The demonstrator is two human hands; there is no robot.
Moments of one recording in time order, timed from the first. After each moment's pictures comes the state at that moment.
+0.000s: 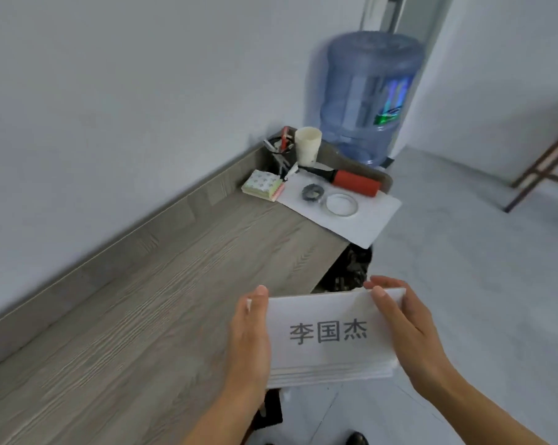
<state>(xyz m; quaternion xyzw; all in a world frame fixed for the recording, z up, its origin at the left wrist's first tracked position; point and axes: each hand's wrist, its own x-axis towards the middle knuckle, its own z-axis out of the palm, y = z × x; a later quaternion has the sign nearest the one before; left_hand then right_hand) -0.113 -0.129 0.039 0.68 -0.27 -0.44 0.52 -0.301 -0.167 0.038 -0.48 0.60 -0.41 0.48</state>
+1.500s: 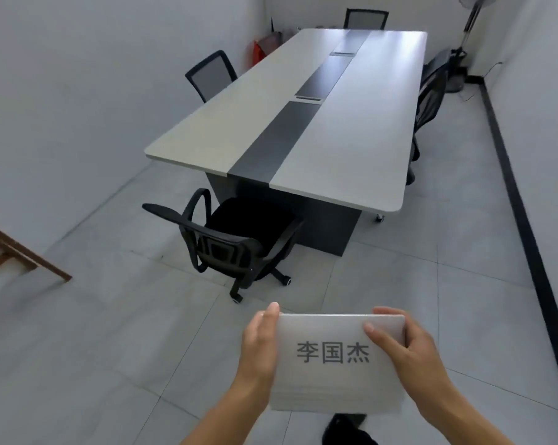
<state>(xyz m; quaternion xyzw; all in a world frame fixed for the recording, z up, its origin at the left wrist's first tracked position) -1.119 -0.074 -0.008 0.18 -0.72 -0.66 -0.16 -1.067 0.130 -0.006 0.23 0.71 -0.67 0.03</state>
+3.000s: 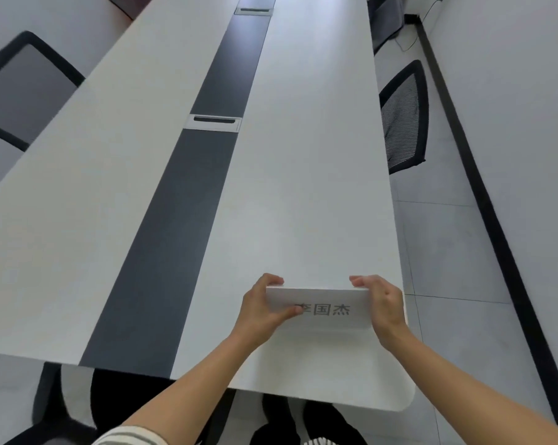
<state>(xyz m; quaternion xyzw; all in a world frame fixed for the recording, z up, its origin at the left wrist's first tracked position) -1.815 0.194 -0.117 -0.09 -0.81 -0.50 -0.29 -1.723 0.402 -0.115 0.42 0.65 -0.62 -0.08</state>
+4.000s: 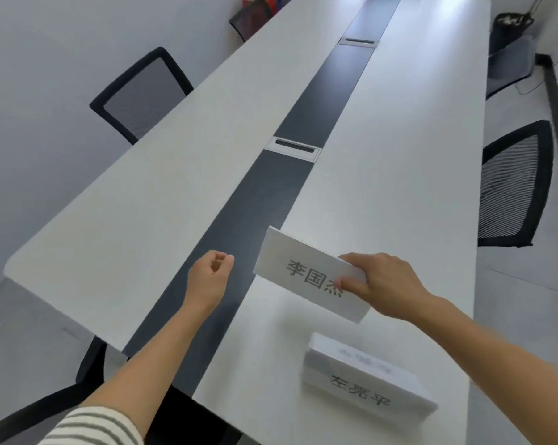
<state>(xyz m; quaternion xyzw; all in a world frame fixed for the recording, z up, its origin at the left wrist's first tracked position) -1.952 0.103 -0.073 0.13 -0.88 -0.46 -0.07 -1.901 0.400 -0.009 -0.04 0.96 -0.21 0.16</state>
